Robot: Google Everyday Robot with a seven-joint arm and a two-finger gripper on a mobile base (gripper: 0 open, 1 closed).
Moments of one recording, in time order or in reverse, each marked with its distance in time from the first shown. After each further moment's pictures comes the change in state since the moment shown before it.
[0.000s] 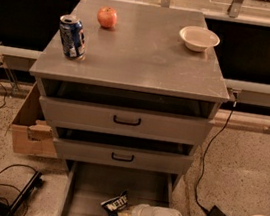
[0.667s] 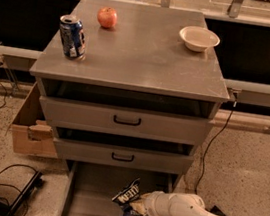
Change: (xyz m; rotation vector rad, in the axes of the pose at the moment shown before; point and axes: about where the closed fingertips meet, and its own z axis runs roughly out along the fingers) arm -0.070 0.014 -0.127 0.043 0.022 -0.189
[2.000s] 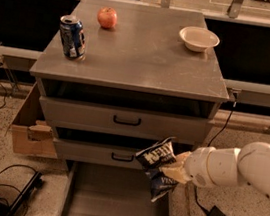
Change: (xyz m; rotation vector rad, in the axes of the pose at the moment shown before) arm -0.183 0.056 -0.317 0.032 -0.029 -0.204
